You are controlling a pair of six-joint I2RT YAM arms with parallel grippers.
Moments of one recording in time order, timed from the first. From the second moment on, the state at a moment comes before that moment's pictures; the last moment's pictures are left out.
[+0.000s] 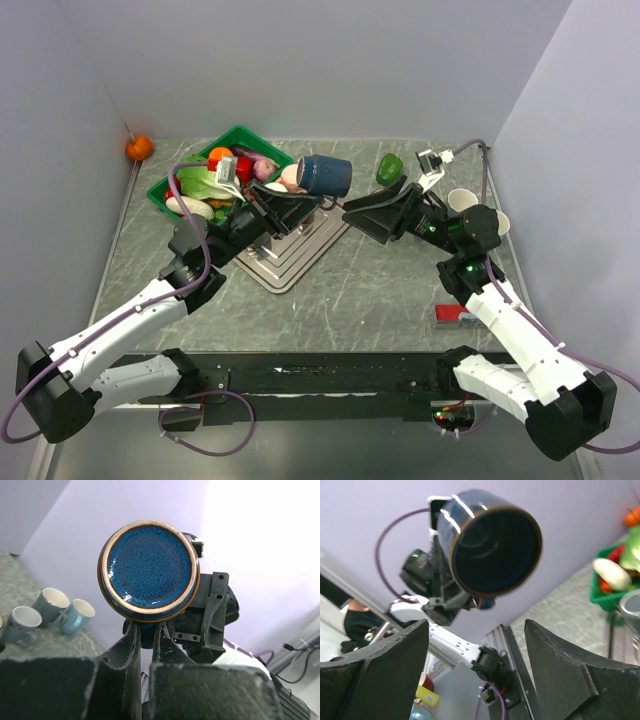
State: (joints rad) left arm -0.74 1.03 0.87 0.57 0.22 -0.92; right arm 0.43 0.95 0.85 0.49 -0.72 1.01
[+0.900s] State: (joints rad) left arm -0.76 1.02 0.87 0.71 0.26 -0.92; right arm 0.56 1.05 0.95 0.55 -0.61 1.06
